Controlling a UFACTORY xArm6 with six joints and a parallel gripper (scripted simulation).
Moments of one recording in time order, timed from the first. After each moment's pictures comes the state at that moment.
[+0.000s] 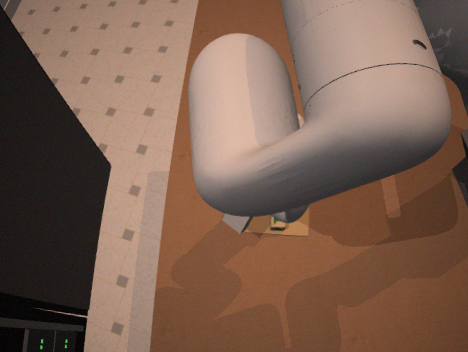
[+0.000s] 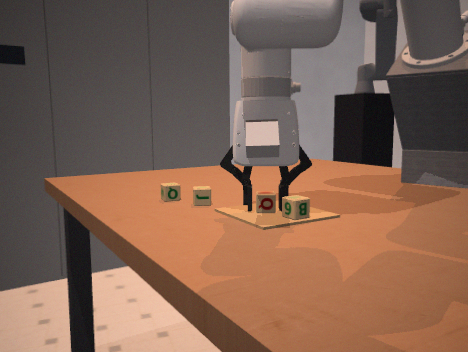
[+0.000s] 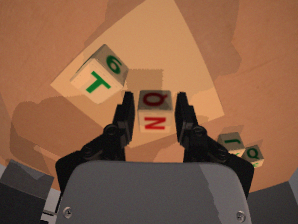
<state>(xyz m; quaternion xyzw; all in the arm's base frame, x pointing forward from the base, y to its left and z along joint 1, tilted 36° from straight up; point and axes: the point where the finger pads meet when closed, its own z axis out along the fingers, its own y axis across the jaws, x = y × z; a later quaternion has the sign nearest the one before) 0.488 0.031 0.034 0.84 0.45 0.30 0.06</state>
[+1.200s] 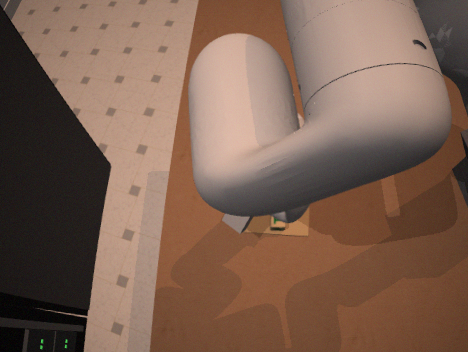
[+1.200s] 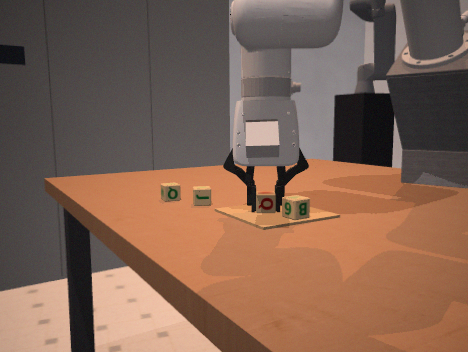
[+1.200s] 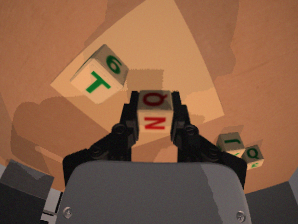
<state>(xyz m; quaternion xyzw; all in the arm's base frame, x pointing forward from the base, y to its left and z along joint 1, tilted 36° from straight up) 0.488 0.031 0.034 0.84 0.45 0.30 0.06</state>
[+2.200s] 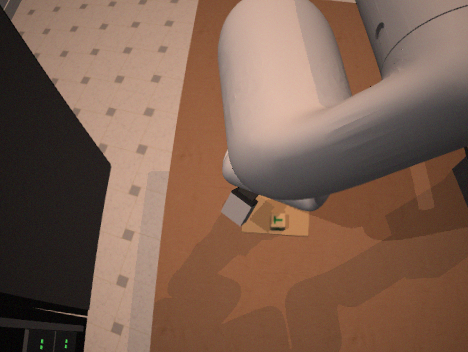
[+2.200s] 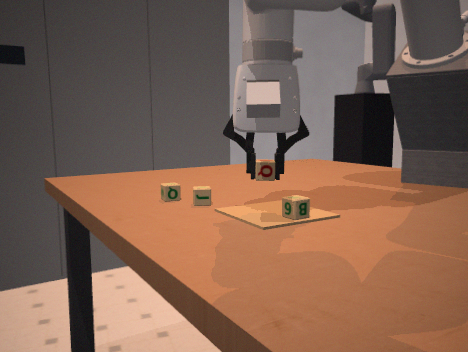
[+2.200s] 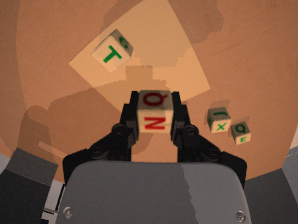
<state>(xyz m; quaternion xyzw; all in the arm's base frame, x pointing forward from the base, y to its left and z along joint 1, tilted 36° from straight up) 0.460 0.021 0.076 0.84 0.45 0.31 0.06</state>
